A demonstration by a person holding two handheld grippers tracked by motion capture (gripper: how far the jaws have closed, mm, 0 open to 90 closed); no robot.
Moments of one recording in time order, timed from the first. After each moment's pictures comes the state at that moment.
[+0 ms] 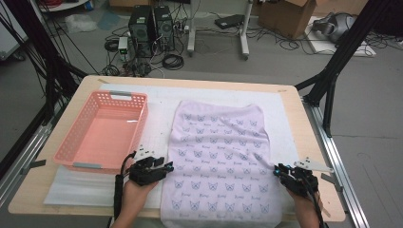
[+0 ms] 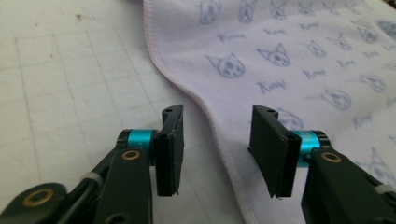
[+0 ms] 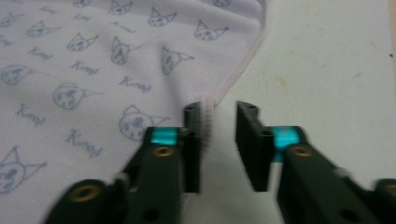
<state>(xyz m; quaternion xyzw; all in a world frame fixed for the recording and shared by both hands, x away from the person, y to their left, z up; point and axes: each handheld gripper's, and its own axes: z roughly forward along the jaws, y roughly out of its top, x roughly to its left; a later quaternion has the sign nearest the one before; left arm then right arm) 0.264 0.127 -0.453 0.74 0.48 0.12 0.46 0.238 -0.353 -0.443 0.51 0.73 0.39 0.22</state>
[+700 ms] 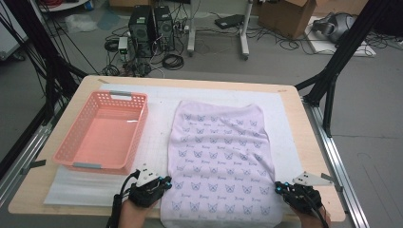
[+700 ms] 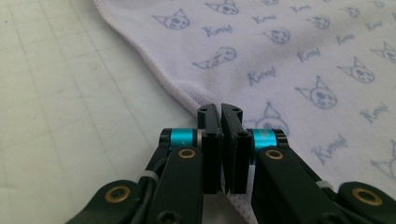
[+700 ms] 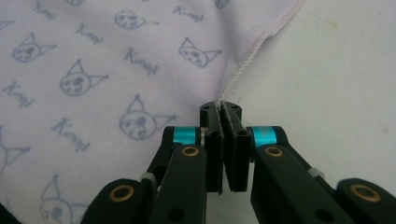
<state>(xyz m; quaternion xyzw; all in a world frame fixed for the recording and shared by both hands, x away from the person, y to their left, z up) 0.212 0.119 -0.455 0.77 0.44 0.14 0.44 0.200 -0.348 -0.443 0.47 0.79 0.35 0.18</state>
